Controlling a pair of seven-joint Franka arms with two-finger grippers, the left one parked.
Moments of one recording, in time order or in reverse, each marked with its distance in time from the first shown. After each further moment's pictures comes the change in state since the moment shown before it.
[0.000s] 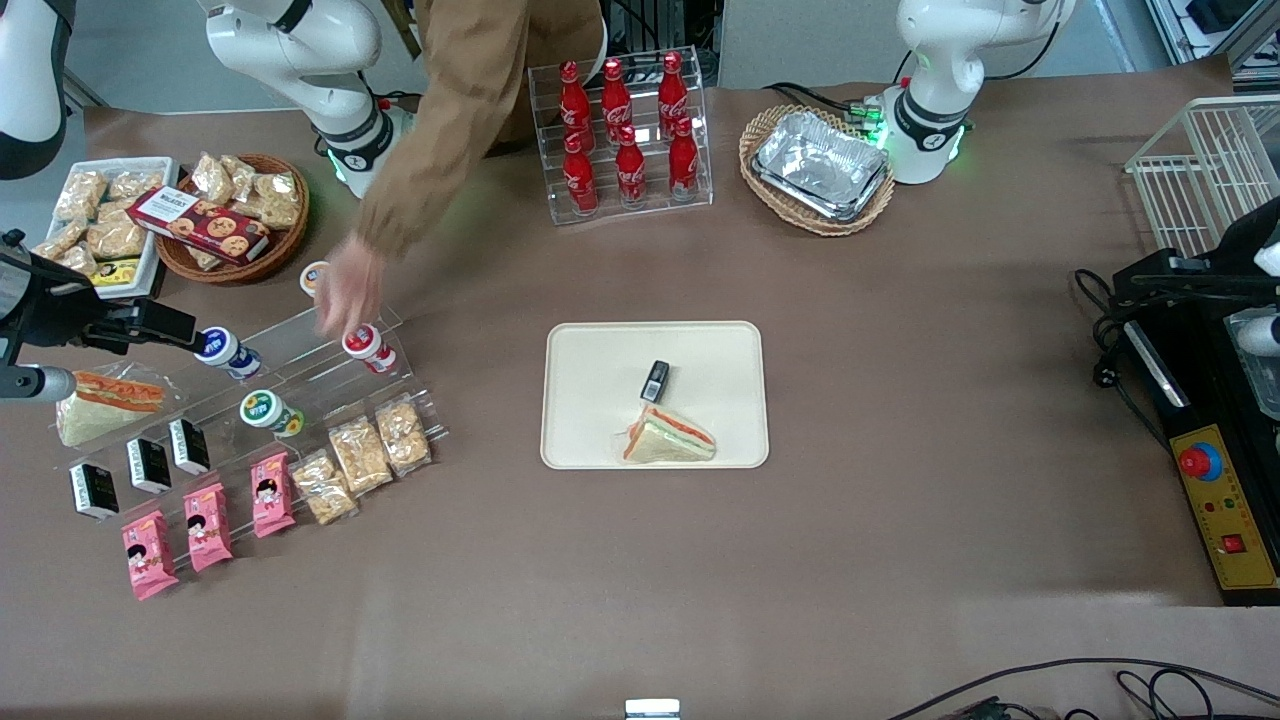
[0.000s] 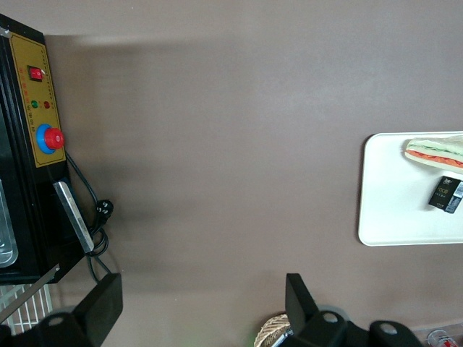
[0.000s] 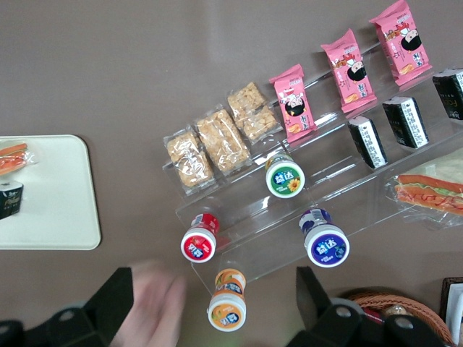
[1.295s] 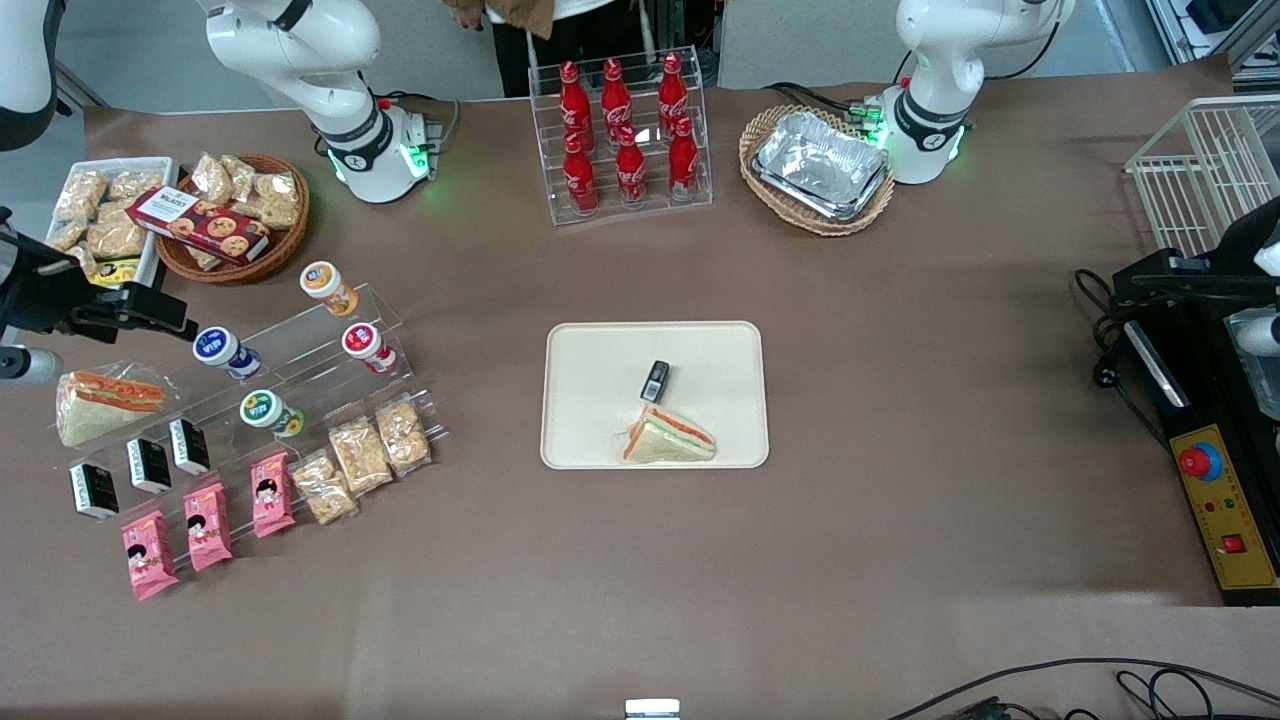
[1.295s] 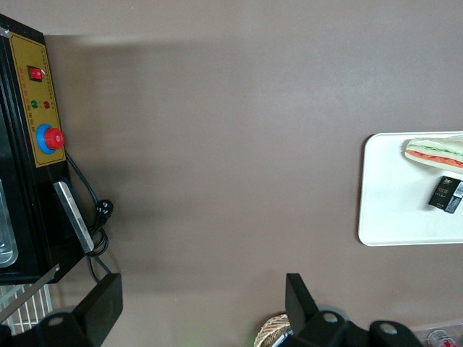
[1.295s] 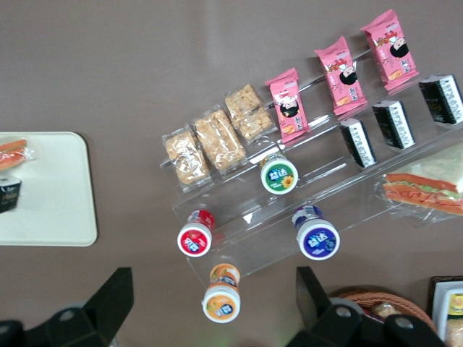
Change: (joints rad) arm 0.003 -0.031 0.002 0.004 -0.019 -0.016 -0.013
